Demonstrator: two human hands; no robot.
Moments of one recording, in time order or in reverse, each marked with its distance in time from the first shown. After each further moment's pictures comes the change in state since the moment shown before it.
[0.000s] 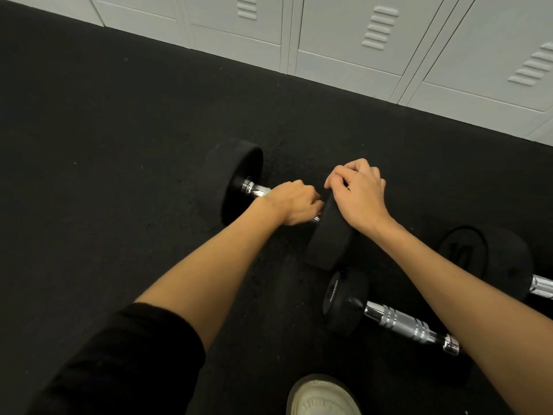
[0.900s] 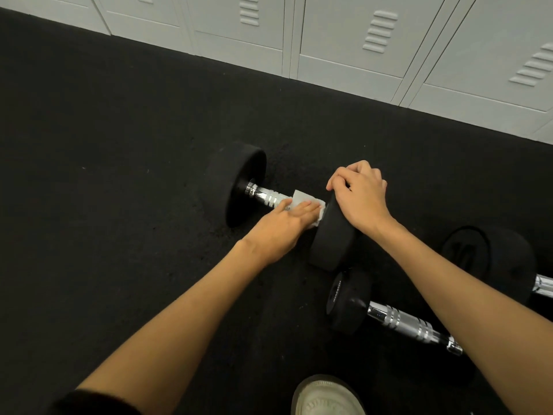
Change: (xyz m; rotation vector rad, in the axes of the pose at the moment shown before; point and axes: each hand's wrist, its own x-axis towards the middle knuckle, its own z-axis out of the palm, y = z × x) left_hand -0.045 -0.012 0.050 0.021 0.324 0.175; right_hand 0.000 -0.002 0.000 0.005 0.005 0.021
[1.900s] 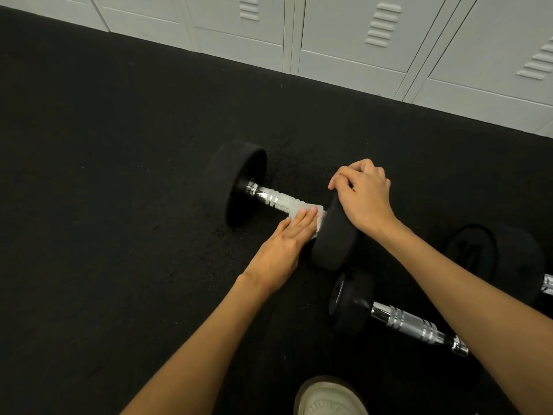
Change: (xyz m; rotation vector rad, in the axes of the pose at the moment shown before) left_hand -0.029 0.014 0.032 -0.208 0.104 -0.100; right_hand -0.002 0.002 0.000 -0.002 0.020 -0.031
